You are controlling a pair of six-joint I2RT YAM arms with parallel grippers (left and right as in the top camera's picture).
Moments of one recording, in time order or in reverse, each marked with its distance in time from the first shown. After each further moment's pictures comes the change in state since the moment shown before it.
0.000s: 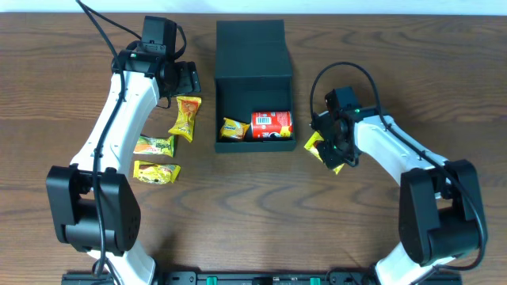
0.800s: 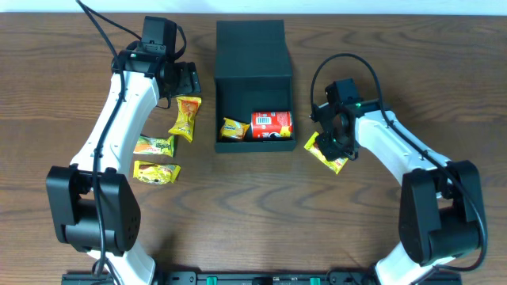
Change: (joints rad) left arm 0.000 0.000 0.000 -0.006 0.000 0.000; right arm 0.000 0.000 0.038 0.006 0.002 0.011
